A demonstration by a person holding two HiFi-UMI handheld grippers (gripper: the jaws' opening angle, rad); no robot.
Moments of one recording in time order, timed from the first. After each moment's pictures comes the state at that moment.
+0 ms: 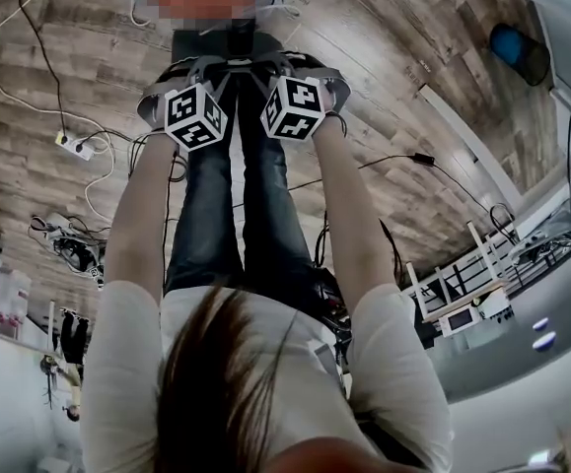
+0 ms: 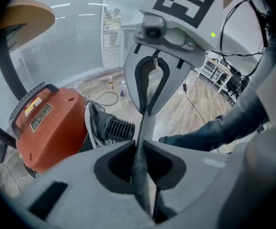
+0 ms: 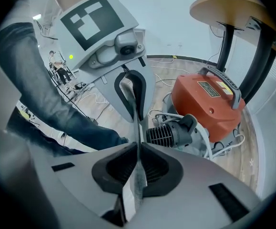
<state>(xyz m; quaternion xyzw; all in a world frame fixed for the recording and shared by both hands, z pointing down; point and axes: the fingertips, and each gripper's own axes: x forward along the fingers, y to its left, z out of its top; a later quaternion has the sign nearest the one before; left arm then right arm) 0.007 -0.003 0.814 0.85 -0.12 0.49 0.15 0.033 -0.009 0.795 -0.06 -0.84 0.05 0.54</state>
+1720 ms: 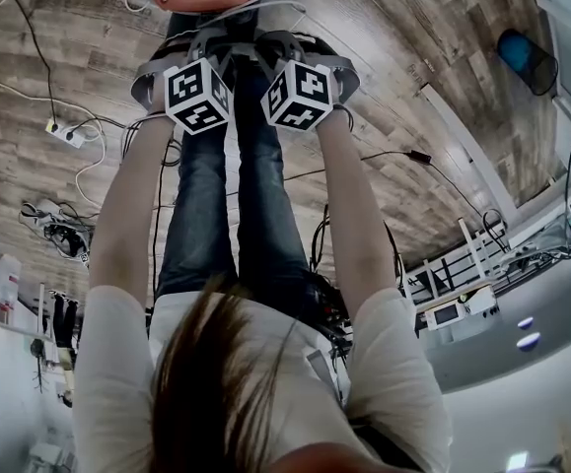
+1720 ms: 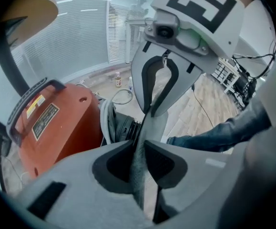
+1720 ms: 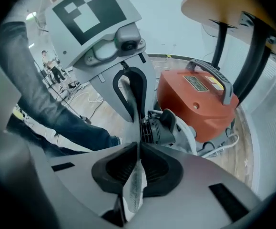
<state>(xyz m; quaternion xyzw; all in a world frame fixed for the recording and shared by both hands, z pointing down) 0.006 -0.046 0.826 0.83 -0.14 0.52 0.16 0.033 -0.047 0.811 -0.03 -0.84 0.04 0.55</state>
